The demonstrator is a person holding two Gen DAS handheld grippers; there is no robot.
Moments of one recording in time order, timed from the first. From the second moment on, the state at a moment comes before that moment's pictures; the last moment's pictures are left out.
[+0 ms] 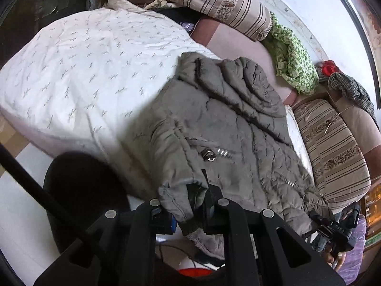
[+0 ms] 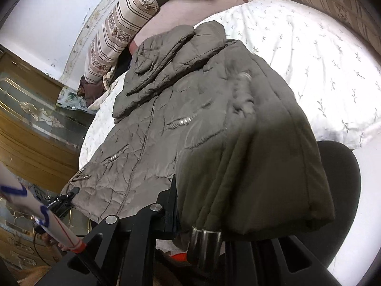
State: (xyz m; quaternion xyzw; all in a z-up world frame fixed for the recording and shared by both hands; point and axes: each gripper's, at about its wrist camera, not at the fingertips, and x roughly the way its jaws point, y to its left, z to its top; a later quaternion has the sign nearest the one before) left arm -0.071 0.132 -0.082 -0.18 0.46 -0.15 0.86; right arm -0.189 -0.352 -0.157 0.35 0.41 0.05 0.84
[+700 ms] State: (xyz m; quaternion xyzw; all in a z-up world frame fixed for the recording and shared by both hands) left arm 0.151 0.031 0.033 -0.08 0.34 -0.11 0.93; right arm 0.002 -0.364 -0.020 0.22 0.28 -0.01 0.93
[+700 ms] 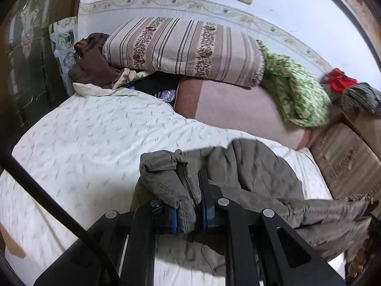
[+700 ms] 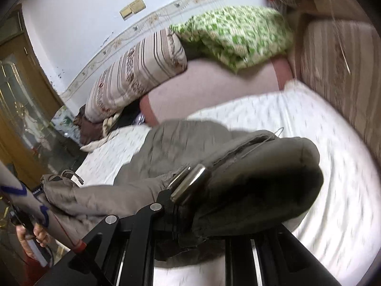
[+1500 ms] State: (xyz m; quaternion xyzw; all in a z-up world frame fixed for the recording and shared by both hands) left arm 0.427 -0.068 -0.131 -0.03 0.47 -0.02 0.88; right arm 0.281 -0.453 -0.140 0.26 0.37 -0.09 0.89
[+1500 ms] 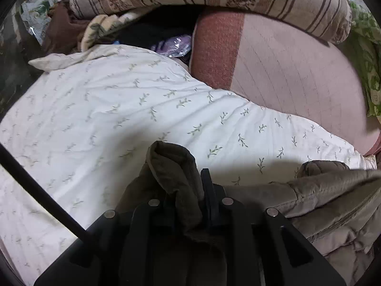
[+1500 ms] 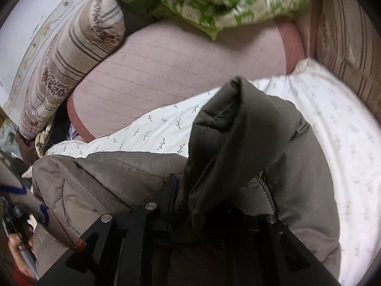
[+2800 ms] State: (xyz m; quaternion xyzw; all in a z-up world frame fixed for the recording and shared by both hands) left arm 0.240 0.039 -0.082 -0.07 0.38 -0.01 0.92; right arm 0.363 -0.291 -0.145 0.04 0.38 -0.13 0.92
